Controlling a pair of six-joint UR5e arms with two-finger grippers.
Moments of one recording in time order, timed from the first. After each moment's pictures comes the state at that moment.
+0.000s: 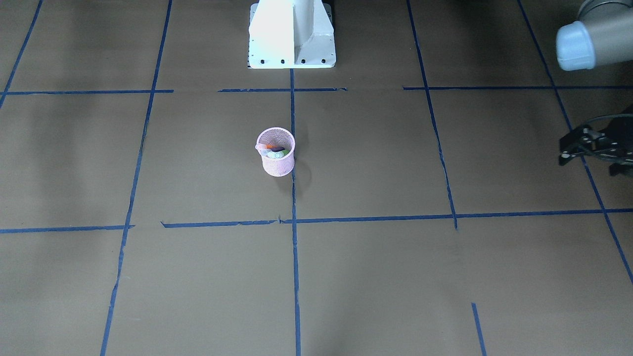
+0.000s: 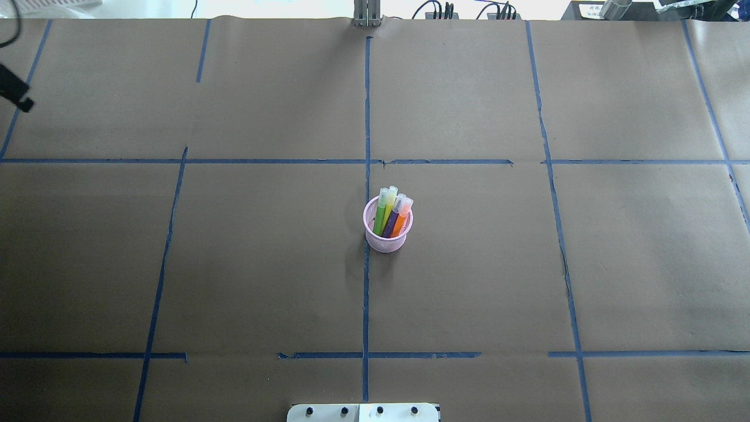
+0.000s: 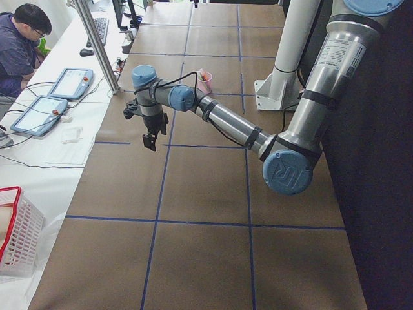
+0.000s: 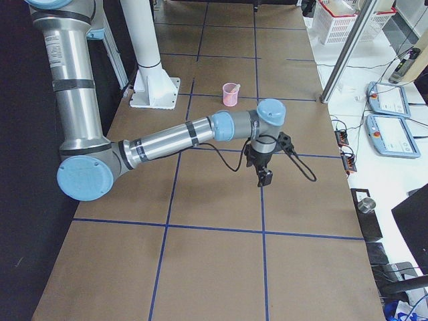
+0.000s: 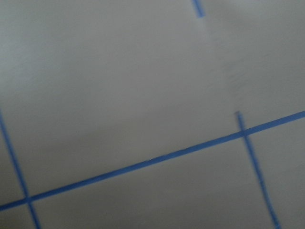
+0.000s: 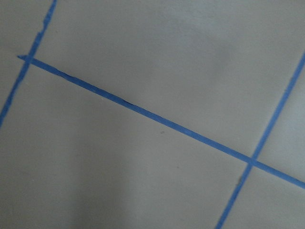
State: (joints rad) left arm -1.32 -1.86 -1.73 -1.34 -2.29 -0.04; right arm 1.45 -1.50 1.79 -1.78 2.28 -0.25
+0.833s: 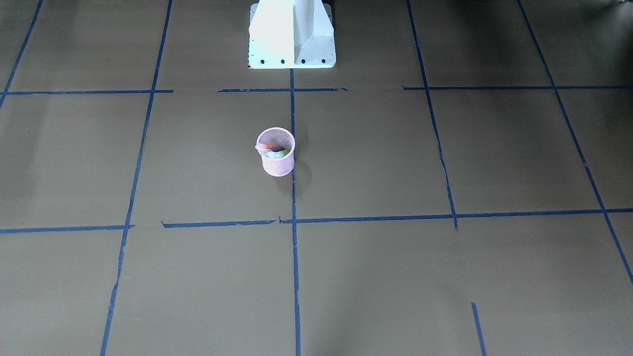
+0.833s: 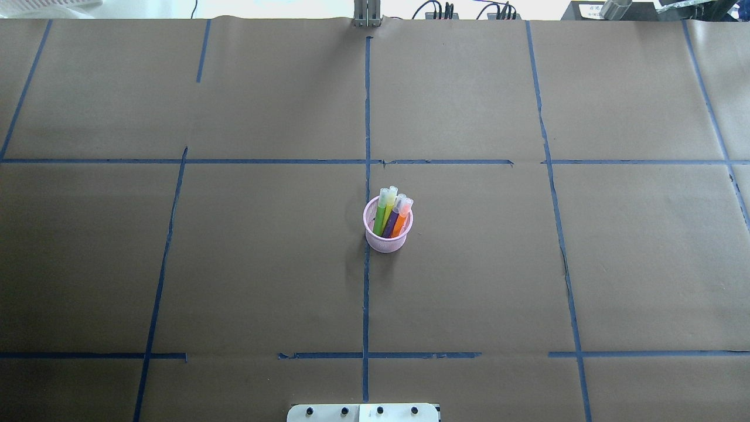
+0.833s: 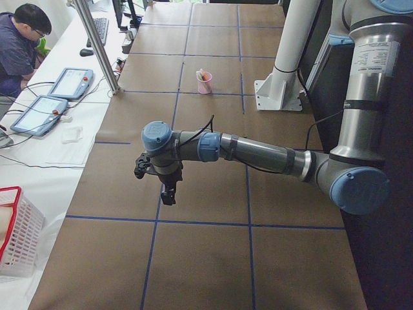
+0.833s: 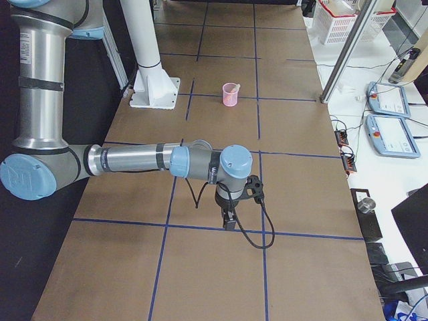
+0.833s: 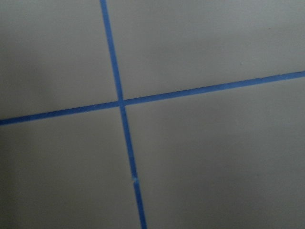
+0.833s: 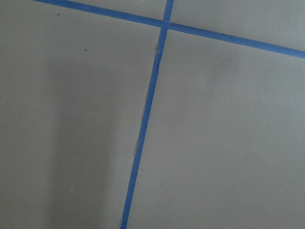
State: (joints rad) left arm -1.51 -1.58 -1.72 -1.41 -2.35 0.11; right arm 1.60 -1.72 1.79 -1.77 2.30 -0.30
